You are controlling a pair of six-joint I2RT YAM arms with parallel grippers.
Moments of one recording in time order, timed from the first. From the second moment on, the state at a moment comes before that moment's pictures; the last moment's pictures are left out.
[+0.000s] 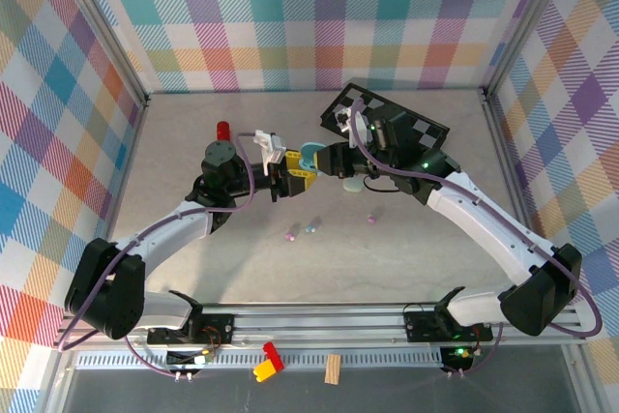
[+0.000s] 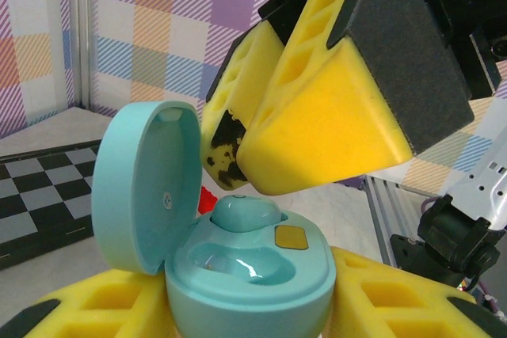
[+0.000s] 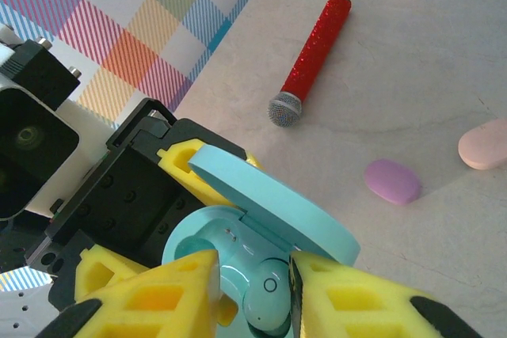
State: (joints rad) left arm -0.46 1.33 0.76 0.56 0.91 -0.17; right arm 0.67 1.33 1.31 -0.50 -0.39 0.44
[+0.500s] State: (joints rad) left arm -0.44 1.33 0.72 0.68 0.88 -0.21; right arm 0.67 1.07 1.11 -0.44 -0.35 0.43
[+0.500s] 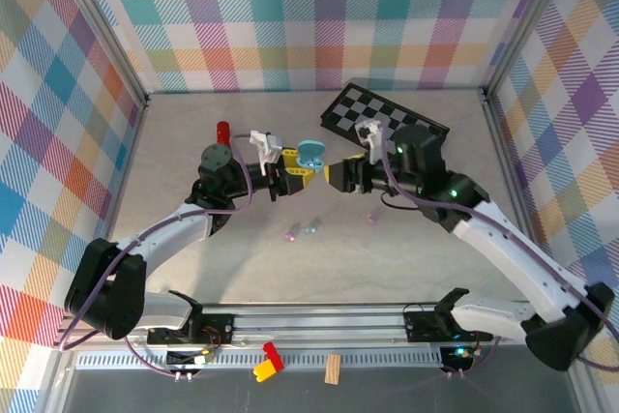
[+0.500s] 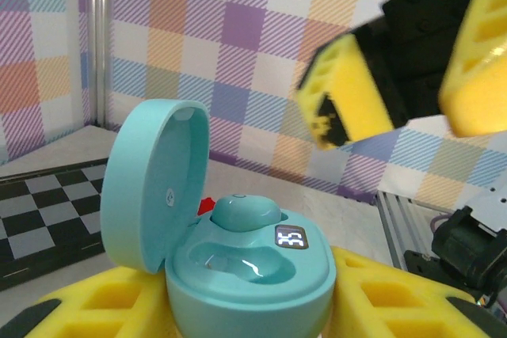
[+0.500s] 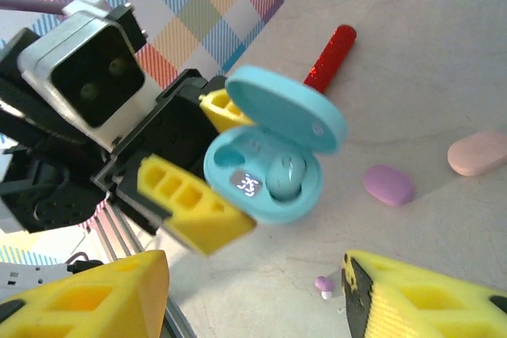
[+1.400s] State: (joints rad) left arm -0.39 1.14 0.64 0.80 0.77 -0.29; right arm 0.67 1.76 1.08 -0.31 -0.54 0.36
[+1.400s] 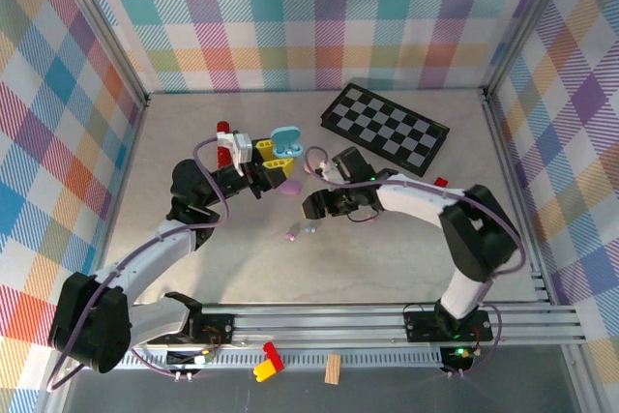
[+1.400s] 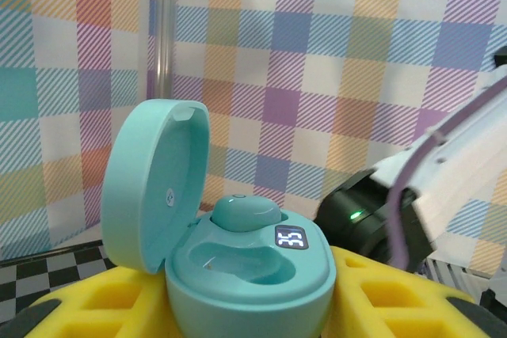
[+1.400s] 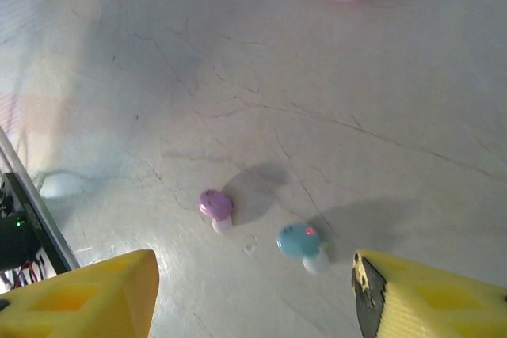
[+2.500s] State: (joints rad) left arm -0.39 1.09 0.63 0.64 0.77 -0.23; right arm 0.70 2.01 1.27 -0.51 -0.68 0.08
